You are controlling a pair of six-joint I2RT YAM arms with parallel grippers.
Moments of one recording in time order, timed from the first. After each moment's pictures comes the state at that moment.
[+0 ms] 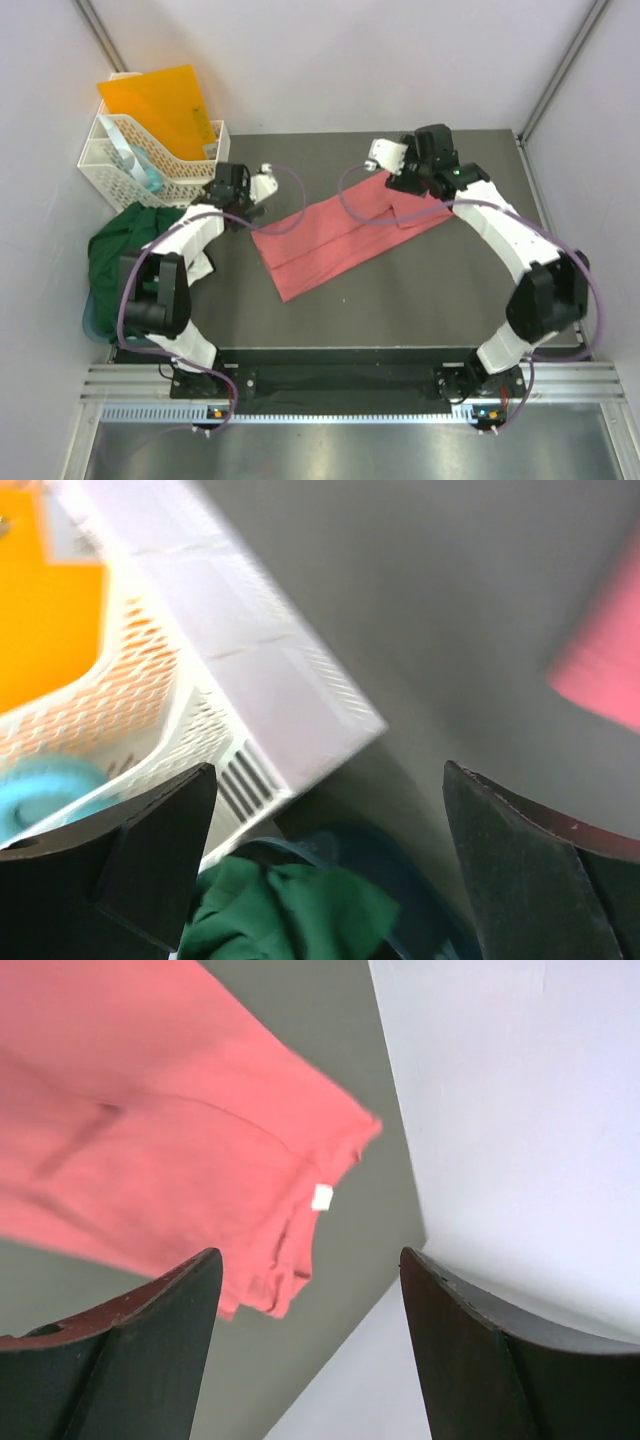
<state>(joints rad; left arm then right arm) -0.18 1.60 1.08 -0.28 -0.19 0.94 0.34 1.70 1.49 -0.45 0.12 -1.01</state>
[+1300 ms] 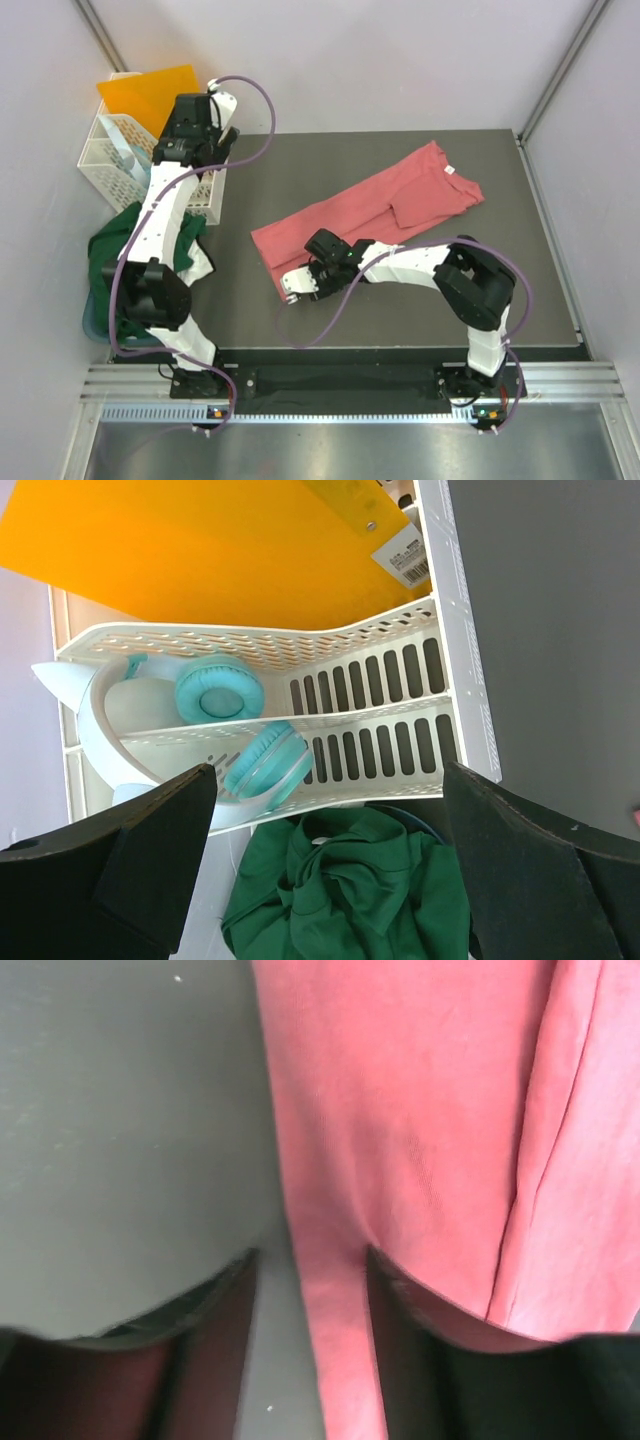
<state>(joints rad) -0.09 1.68 1.77 -0.64 -0.35 0.52 0.99 1.88 1.21 -0.38 -0.11 -1.04</state>
